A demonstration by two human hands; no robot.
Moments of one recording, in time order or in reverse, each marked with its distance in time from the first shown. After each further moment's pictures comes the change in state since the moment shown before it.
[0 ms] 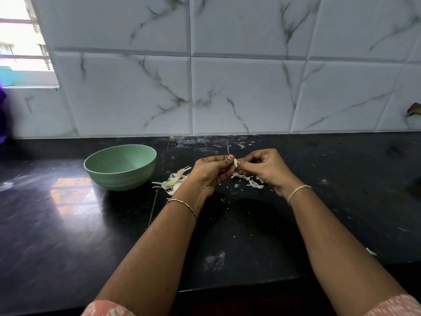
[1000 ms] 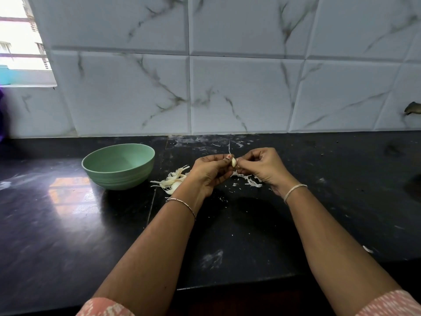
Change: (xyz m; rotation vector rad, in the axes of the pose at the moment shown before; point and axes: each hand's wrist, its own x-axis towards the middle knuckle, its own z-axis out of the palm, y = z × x) left_hand 0.000 -0.003 0.000 0.095 0.011 0.004; right_hand 0.000 0.000 0.003 -0.007 0.054 -0.003
